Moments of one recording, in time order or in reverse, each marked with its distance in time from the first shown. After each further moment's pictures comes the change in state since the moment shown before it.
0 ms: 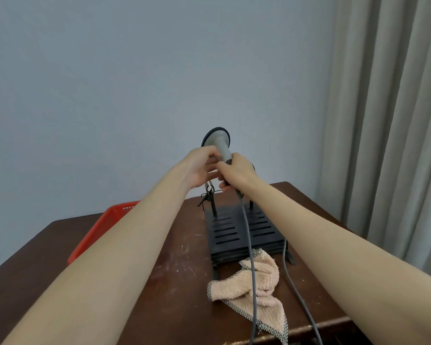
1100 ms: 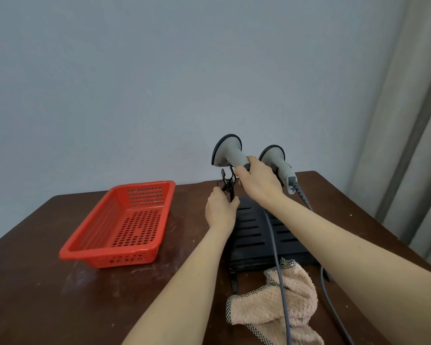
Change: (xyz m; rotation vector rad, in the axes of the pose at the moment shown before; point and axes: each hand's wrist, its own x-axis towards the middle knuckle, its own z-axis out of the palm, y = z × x) left_hand 0.086 -0.174 -0.034 0.863 0.569 0.131; right_hand 0.052 0.060 0.046 -0.375 0.051 0.022
